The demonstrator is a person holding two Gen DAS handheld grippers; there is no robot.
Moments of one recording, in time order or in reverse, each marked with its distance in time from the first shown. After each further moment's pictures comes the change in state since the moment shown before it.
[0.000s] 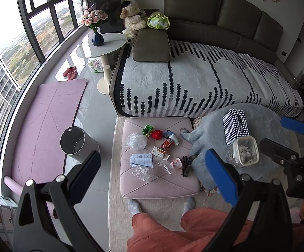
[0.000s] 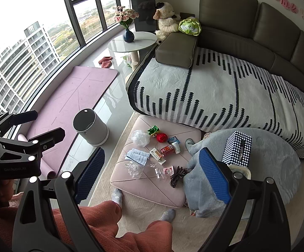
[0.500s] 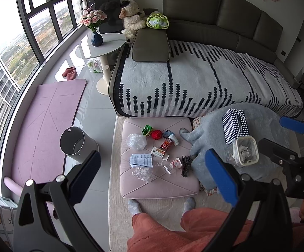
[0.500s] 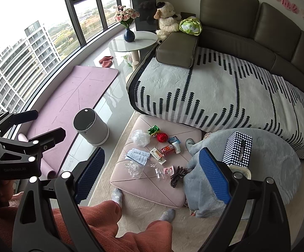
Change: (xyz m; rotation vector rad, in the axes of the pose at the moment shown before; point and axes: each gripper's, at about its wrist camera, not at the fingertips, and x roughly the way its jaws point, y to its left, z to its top) left arm -0.001 -0.002 0.000 -0.001 0.000 -0.002; right arm 0.000 0.000 0.000 -0.001 0.001 0.002
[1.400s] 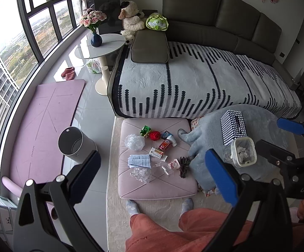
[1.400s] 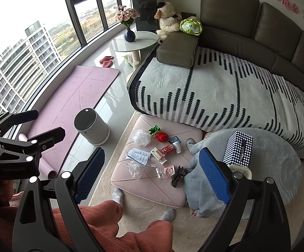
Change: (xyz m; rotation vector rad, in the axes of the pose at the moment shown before) left arm -0.002 -0.012 0.008 -0.002 -0.001 -0.007; right arm 0.000 0.000 0.000 0.001 0.001 0.001
